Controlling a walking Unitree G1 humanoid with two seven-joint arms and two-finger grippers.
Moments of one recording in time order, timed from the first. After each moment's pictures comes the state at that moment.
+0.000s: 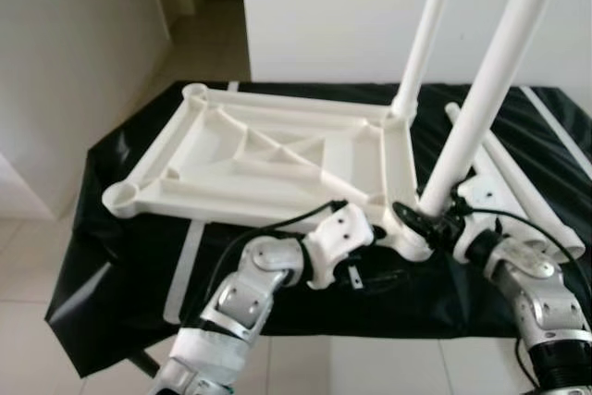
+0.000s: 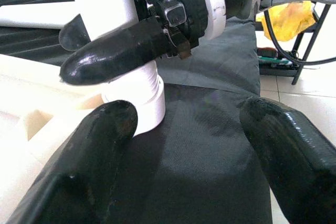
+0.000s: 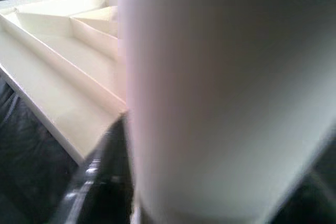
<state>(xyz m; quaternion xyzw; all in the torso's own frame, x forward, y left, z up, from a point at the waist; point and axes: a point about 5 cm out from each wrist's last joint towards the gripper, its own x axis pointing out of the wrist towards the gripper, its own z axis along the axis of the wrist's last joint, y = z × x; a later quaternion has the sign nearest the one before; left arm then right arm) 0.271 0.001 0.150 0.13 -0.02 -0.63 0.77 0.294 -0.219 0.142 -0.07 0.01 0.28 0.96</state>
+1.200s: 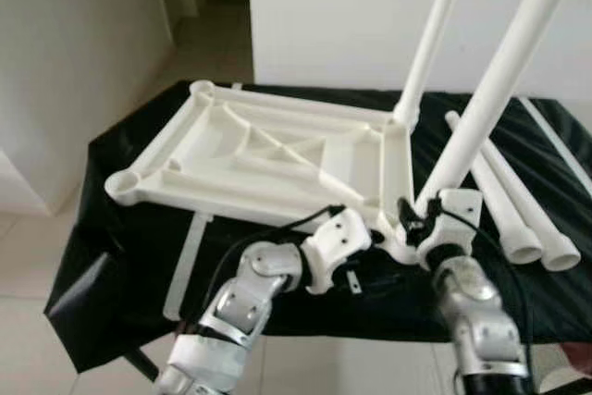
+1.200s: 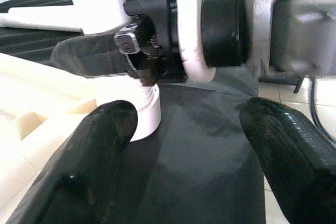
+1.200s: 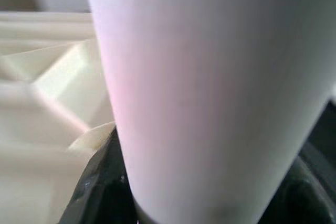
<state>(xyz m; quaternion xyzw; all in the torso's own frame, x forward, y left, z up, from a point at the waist) 0.269 0.002 0.146 0.12 -0.02 -0.62 0.77 0.280 -0.170 0.133 0.04 0.01 -0.10 0.99</state>
